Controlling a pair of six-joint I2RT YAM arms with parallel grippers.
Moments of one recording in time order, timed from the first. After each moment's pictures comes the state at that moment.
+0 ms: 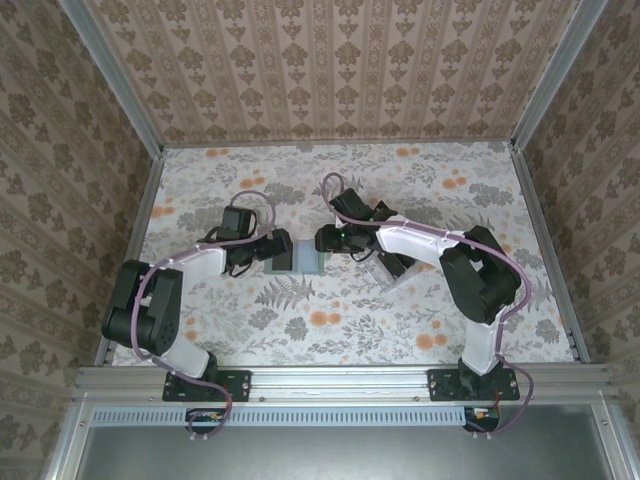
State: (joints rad) left arm -0.33 1.56 0.75 -0.10 0.24 -0.52; right arm 0.64 1.89 1.28 -0.36 -0.13 0.60
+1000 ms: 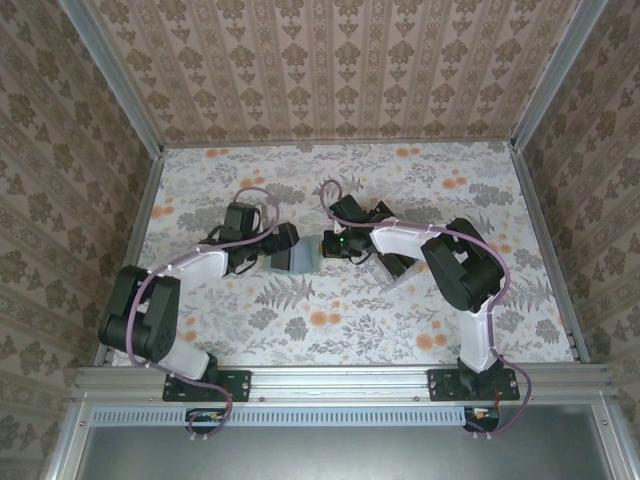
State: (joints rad) left arm -0.38 1.50 0.75 -0.03 0.27 -0.58; right arm 0.62 2.01 1.27 -0.25 -0.21 0.59
